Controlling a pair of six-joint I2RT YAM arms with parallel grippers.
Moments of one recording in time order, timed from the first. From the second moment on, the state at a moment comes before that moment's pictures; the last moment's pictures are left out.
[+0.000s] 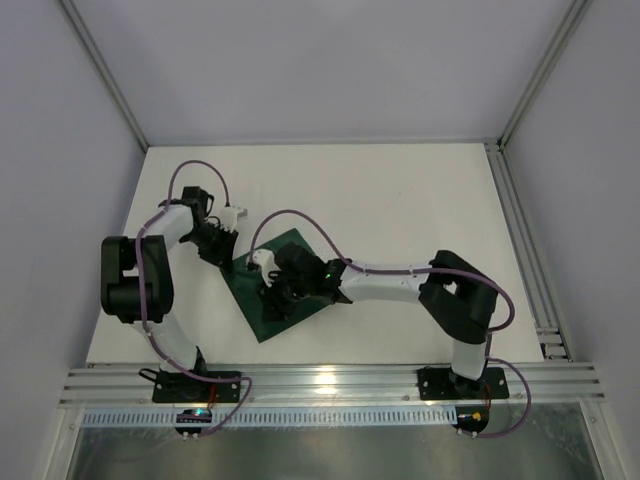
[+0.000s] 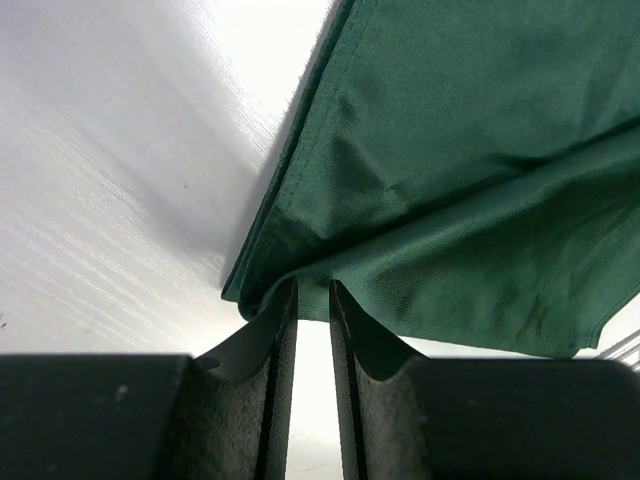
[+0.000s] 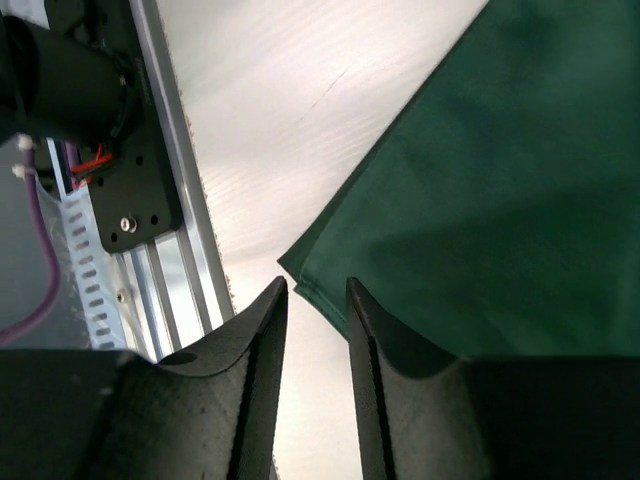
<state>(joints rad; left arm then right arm) 0.01 1.77 1.13 -0.81 0.40 0.50 1.10 1.90 1.20 -0.04 -0.41 0.17</state>
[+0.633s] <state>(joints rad) 0.01 1.77 1.13 -0.80 0.38 0.50 0.76 1.70 0.79 0.11 -0.28 0.42</state>
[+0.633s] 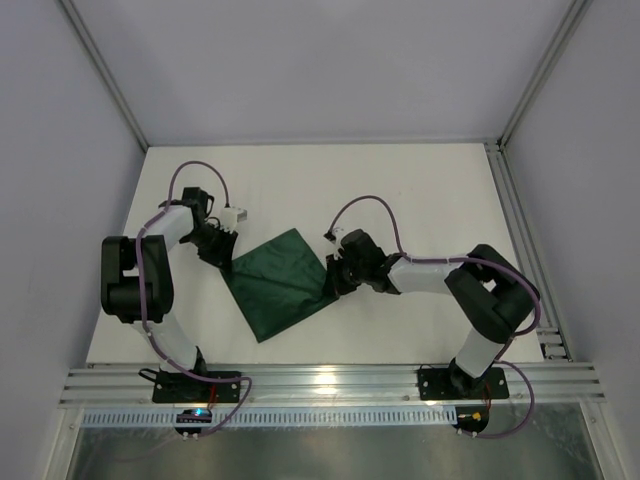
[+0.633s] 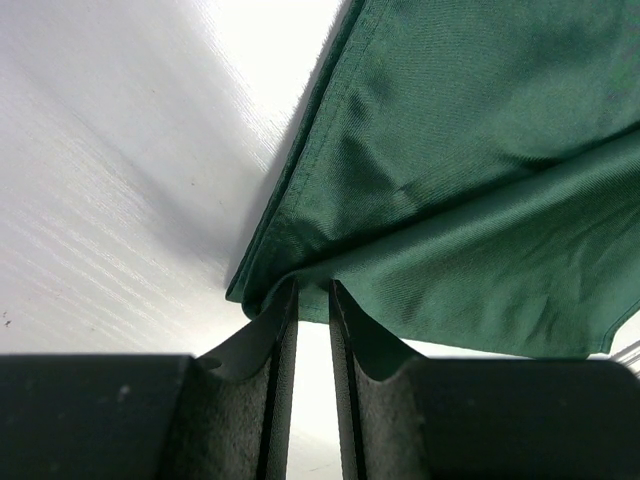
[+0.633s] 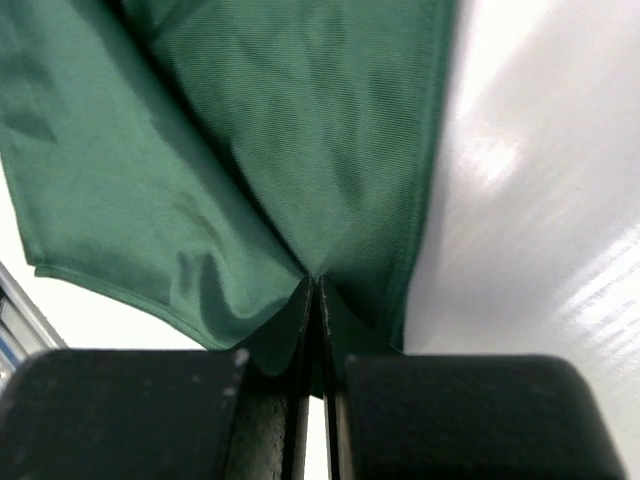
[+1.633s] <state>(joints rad) -0.27 1.36 1.11 -0.95 0.52 0.69 0.67 1.58 0.83 -0.06 -0.23 0.40</state>
